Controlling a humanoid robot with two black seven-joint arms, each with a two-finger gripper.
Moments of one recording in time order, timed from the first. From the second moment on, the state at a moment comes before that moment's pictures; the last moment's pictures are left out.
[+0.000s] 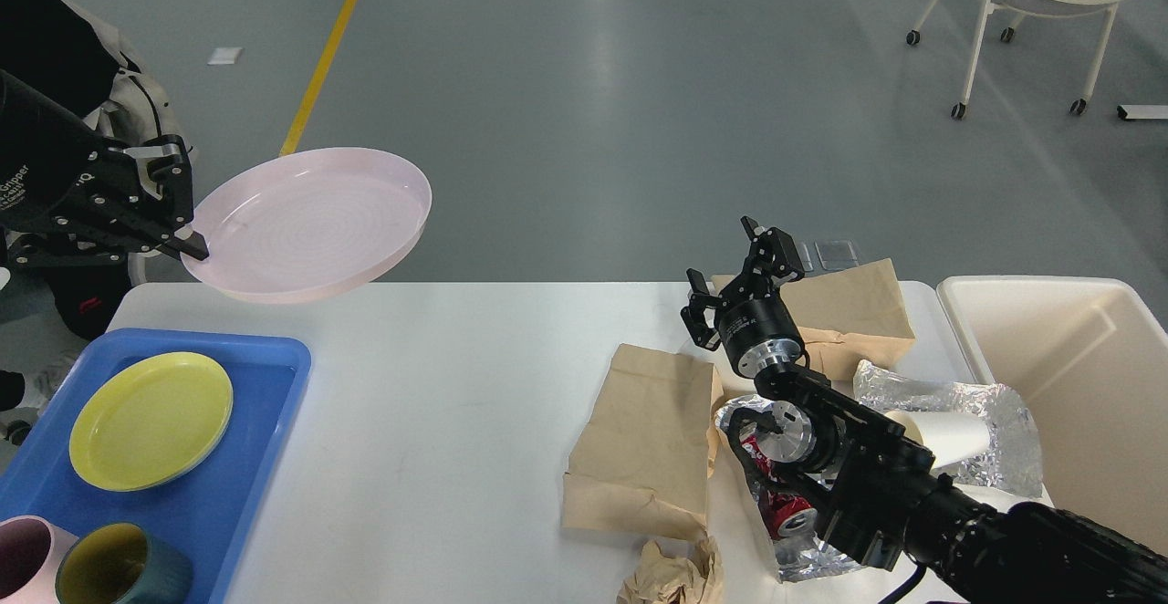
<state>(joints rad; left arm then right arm) -2.55 0.58 1.60 -1.55 -0.31 -0.74 0.12 0.66 0.05 0.56 0.54 0.00 0.09 0.57</state>
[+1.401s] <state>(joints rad) -1.17 0.82 0.97 -0.99 -0.20 0.14 0.12 0.66 0.05 0.56 0.54 0.00 0.09 0.57</state>
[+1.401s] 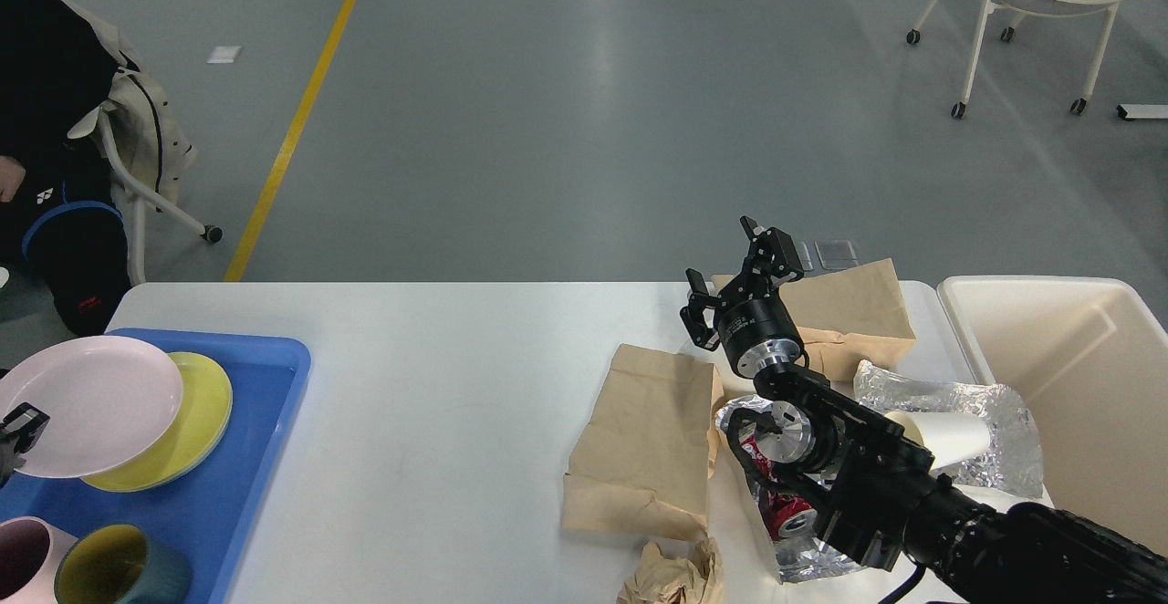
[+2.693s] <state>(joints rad) -1.14 0.79 0.94 -0.95 -0.20 0.12 0.13 0.66 0.05 0.56 0.54 0.00 0.09 0.57</state>
